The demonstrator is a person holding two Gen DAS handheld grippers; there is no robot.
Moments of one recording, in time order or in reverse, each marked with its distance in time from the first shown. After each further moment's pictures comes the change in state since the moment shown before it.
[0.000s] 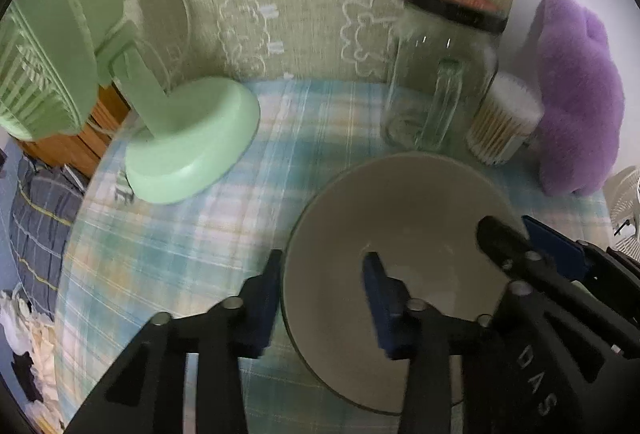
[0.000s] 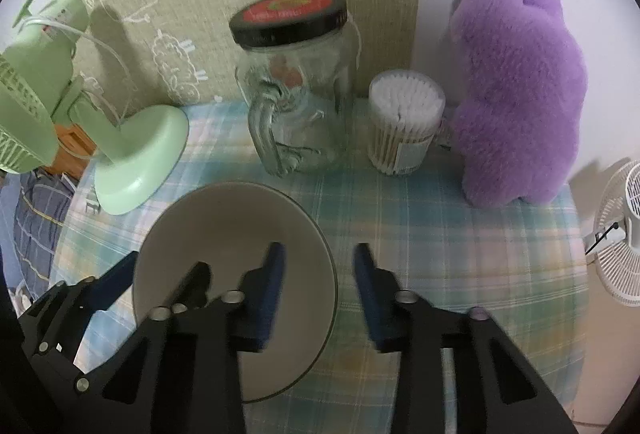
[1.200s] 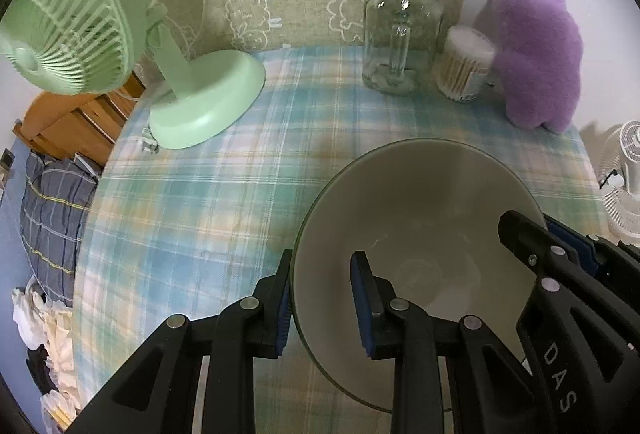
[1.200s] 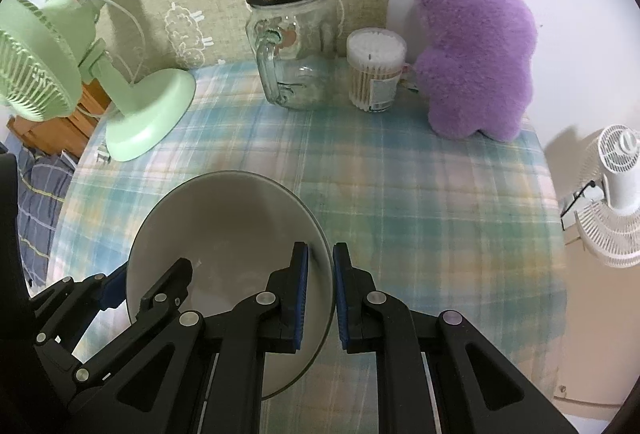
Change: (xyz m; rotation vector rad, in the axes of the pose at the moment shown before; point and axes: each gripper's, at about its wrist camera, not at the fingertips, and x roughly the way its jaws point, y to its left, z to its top) left arm -0.056 0.003 -0.057 0.054 0.046 0.019; right arm -0.051 -0.002 -0.054 0.004 0.050 -0.033
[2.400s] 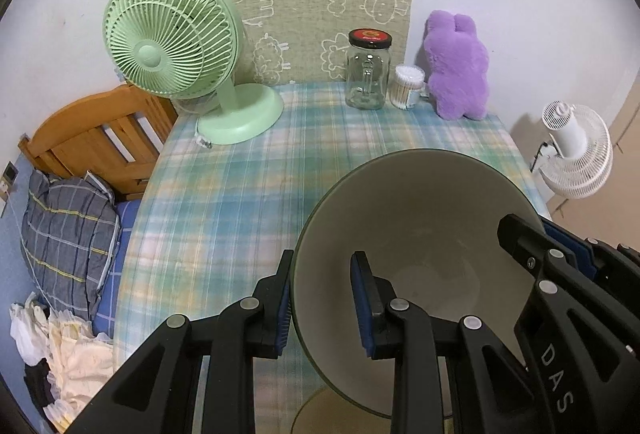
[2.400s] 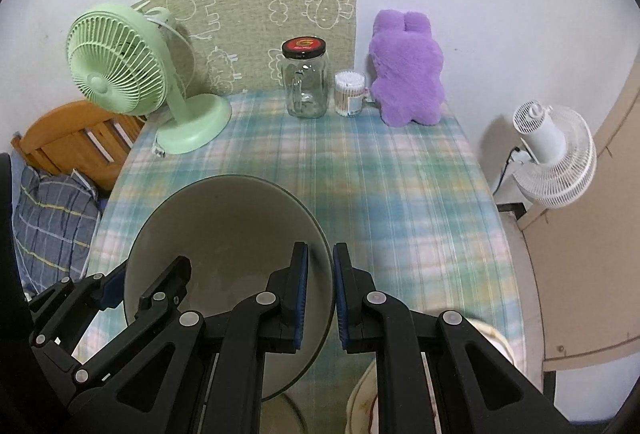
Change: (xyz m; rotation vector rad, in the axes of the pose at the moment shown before) left arm -0.139 0.070 -0.107 0.080 -0.147 -0.108; right arm -0.163 0.064 -0.112 0.086 -0.138 -0.114
